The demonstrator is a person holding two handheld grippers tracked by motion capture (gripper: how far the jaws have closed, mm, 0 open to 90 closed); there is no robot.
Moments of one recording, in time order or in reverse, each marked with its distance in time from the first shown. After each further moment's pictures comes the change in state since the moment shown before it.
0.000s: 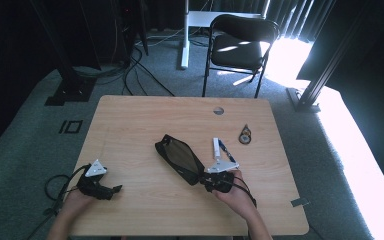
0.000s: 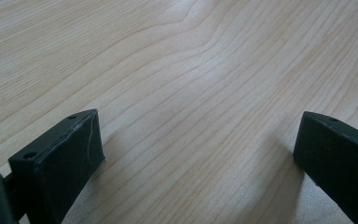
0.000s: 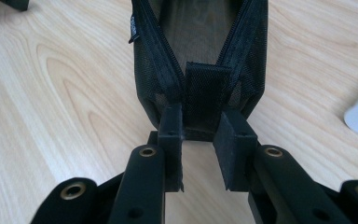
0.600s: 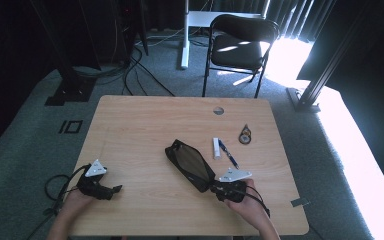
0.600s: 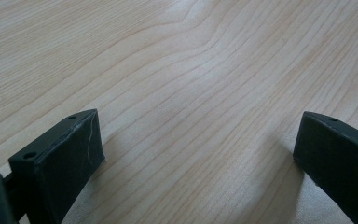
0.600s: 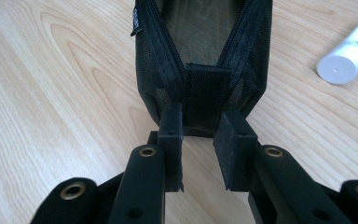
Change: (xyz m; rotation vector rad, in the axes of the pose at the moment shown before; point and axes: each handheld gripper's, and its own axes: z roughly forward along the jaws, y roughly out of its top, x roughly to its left) left arm 0.000 0.000 0.000 0.000 -0.001 0.000; right arm -0.001 -0.027 -0.032 0.023 -0.021 -0.006
